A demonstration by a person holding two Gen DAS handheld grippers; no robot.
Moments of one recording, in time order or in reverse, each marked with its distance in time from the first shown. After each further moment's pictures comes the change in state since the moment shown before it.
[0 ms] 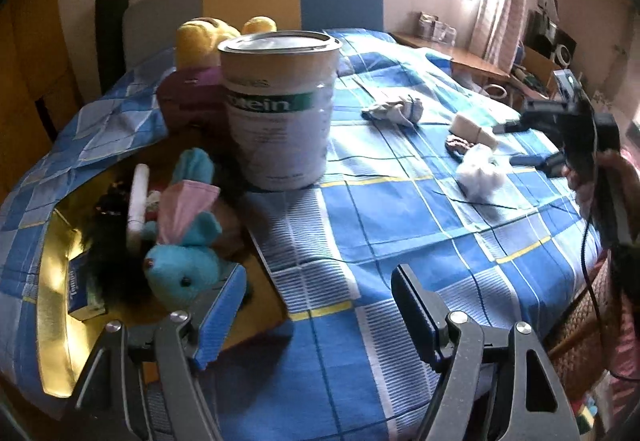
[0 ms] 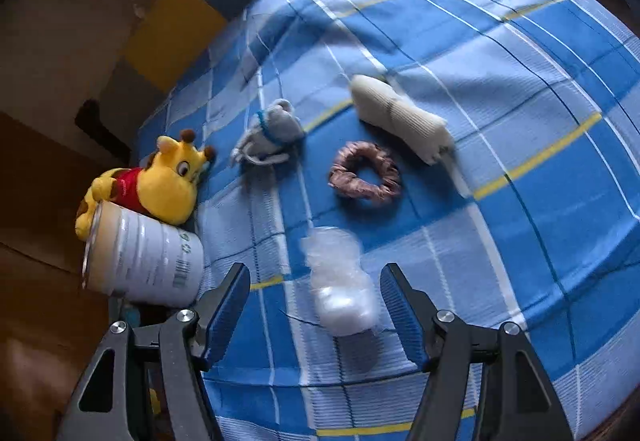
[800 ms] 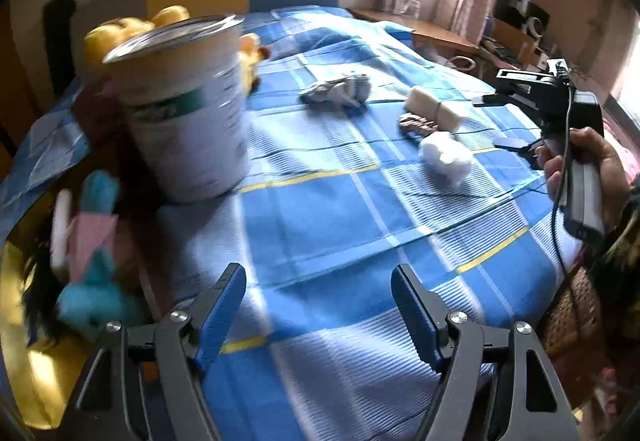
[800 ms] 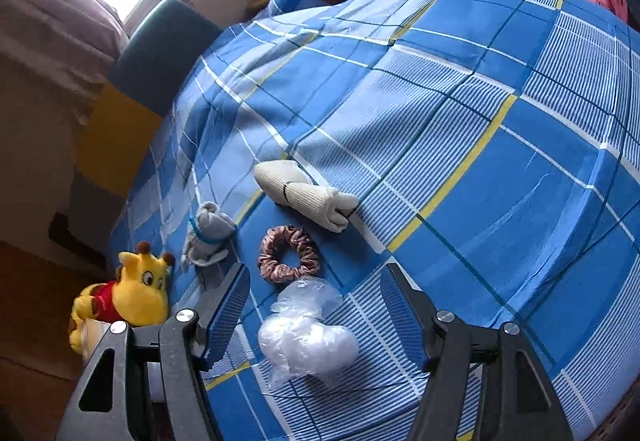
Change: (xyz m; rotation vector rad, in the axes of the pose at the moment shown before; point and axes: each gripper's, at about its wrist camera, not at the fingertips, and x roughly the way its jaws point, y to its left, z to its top) left arm 0.044 -0.064 0.028 0.083 0.079 -0.119; right arm -0.017 -0.061 0.020 0.306 -0.224 -0.072
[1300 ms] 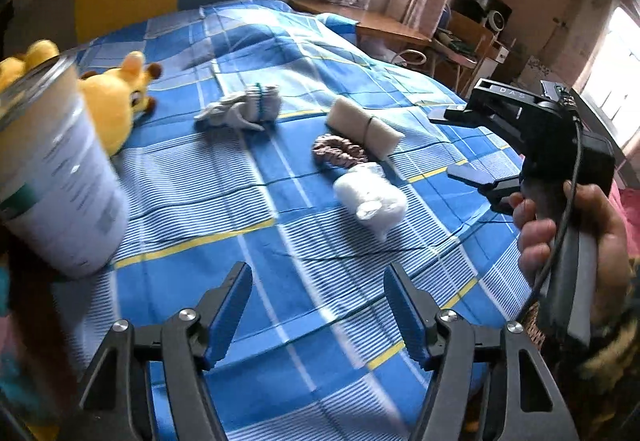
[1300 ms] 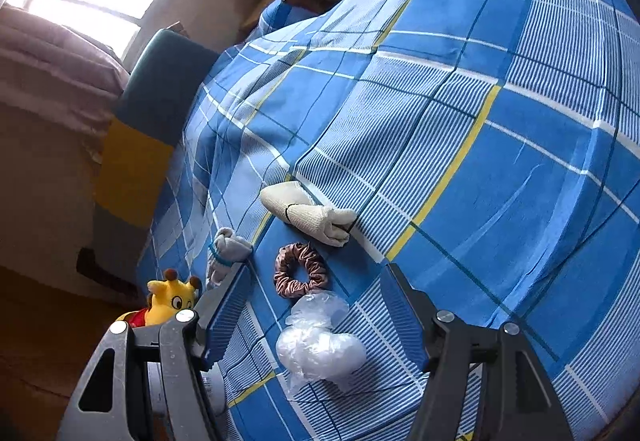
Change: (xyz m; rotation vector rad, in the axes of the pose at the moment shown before) left arm 0.062 -0.069 0.069 0.043 0.046 -0.181; right arm -0.009 -0.020 0.009 0.119 -0.017 0.092
